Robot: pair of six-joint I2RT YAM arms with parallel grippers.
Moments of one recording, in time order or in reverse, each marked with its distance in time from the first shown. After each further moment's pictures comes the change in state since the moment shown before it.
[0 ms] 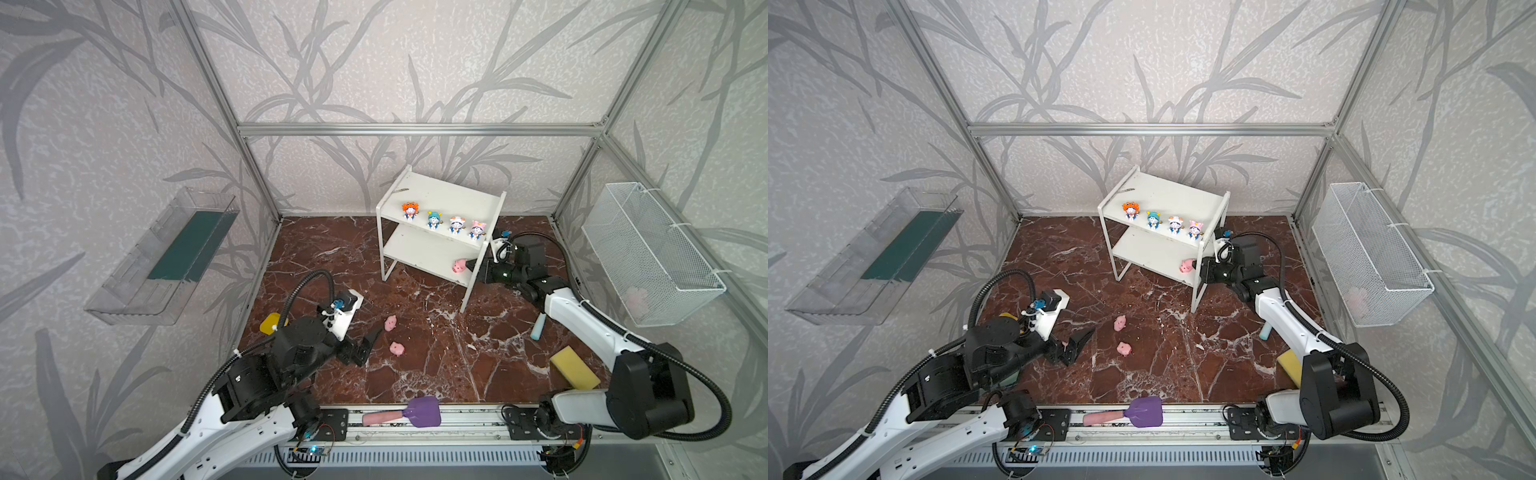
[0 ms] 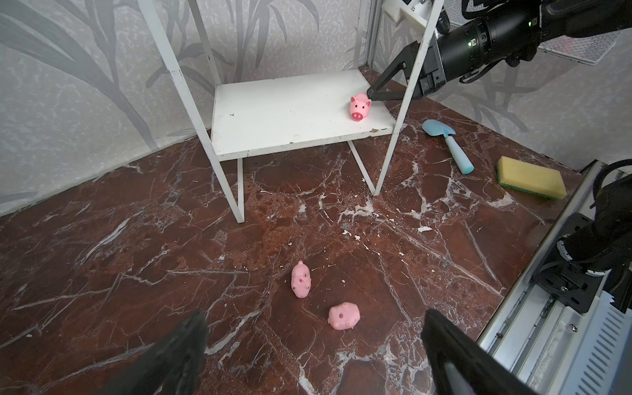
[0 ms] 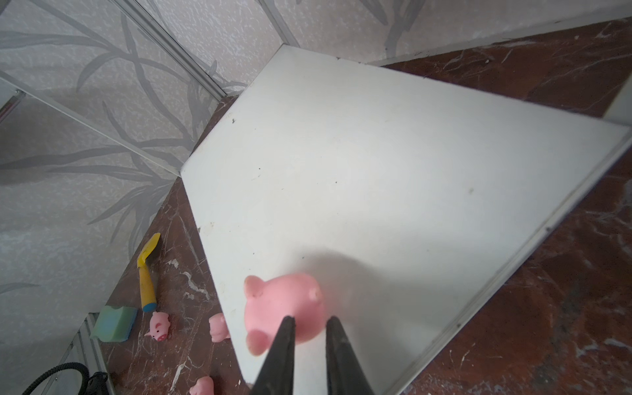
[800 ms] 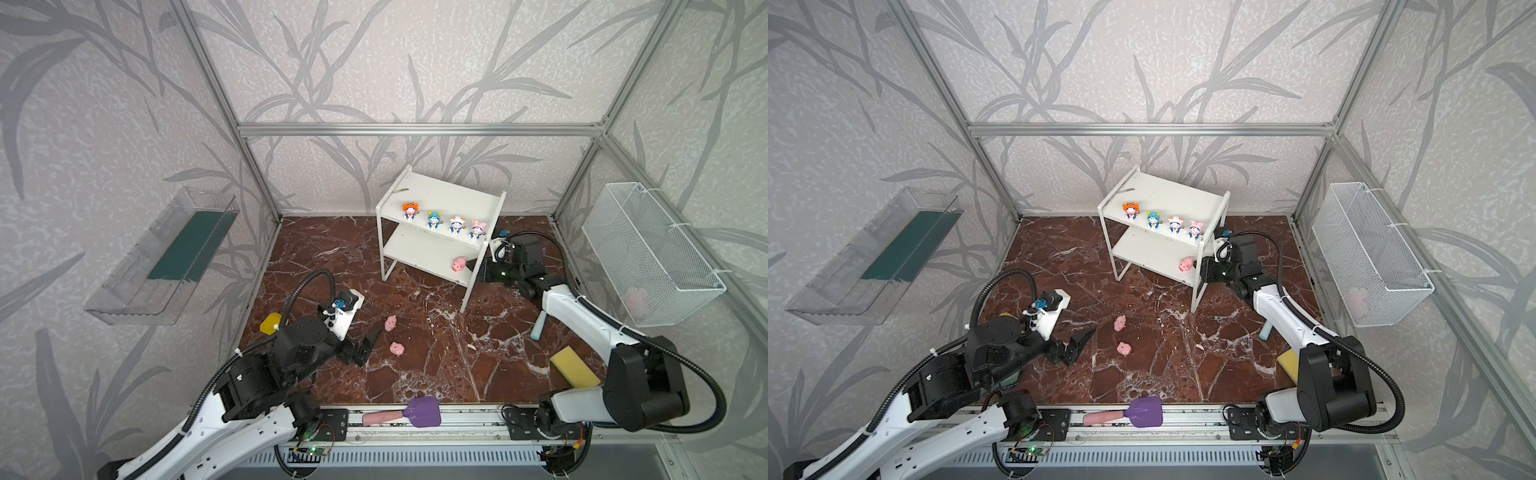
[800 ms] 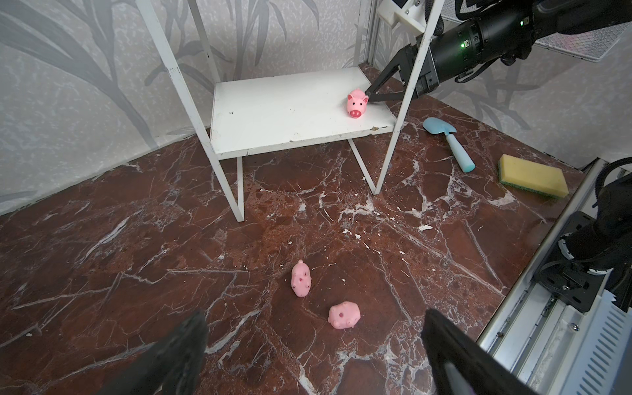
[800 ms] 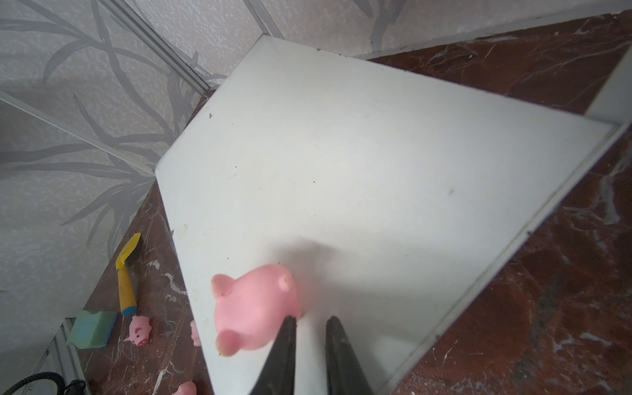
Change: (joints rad) left arm 0.000 0.007 0.000 0.000 0.000 0.000; right arm 0.000 0.037 0.021 -0.018 0.036 -0.024
